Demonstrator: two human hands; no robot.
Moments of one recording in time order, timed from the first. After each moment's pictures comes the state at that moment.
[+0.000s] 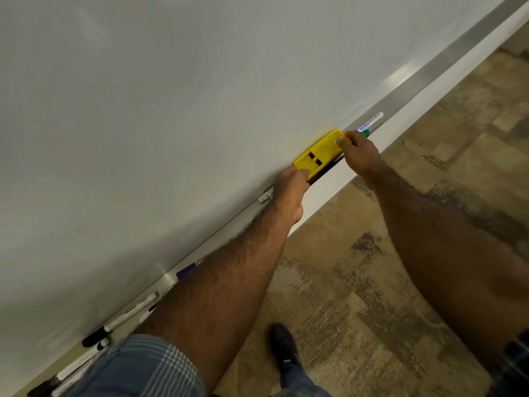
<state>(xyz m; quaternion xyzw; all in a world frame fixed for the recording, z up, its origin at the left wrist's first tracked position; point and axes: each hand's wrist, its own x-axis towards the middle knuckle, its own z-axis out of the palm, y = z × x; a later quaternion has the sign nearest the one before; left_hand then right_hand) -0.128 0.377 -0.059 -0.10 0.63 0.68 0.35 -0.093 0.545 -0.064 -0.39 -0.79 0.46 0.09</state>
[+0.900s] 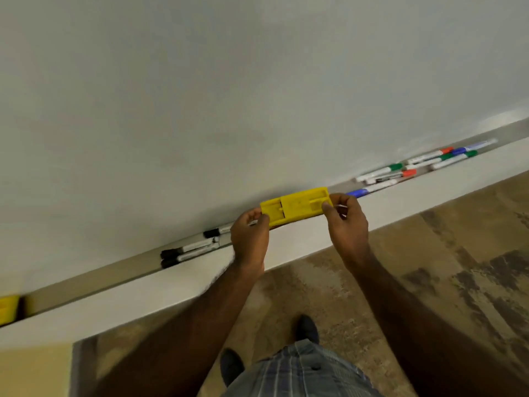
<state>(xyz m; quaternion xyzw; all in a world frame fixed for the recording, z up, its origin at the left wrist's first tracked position) -0.034 0.064 -0.035 -0.23 0.73 0.64 0.04 0.002 0.228 -0.039 -0.26 -0.76 0.58 0.15</state>
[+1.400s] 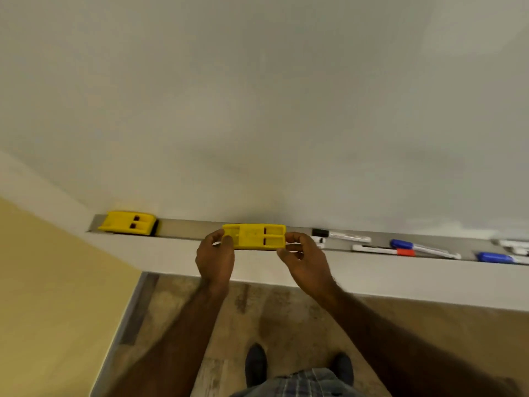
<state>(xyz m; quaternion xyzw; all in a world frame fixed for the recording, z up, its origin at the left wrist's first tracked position) 0.029 -0.213 -0.038 -0.43 0.74 0.50 -0.15 0.010 -0.033 -0.038 0.02 -0.79 0.59 -0.16</state>
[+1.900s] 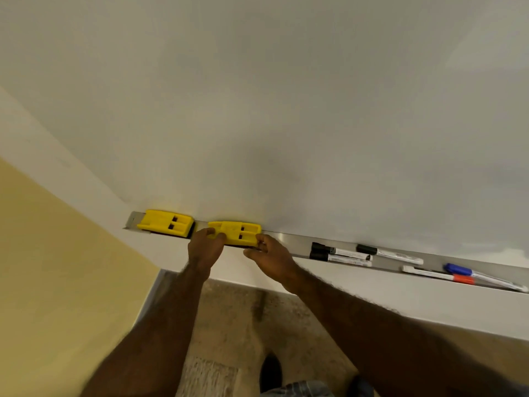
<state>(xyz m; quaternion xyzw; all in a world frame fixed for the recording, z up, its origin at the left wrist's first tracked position) 0.010 -0.369 -0.072 -0.44 0.79 0.43 -0.05 -0.012 -0.195 -0.046 0.10 -0.80 0.51 -0.30</state>
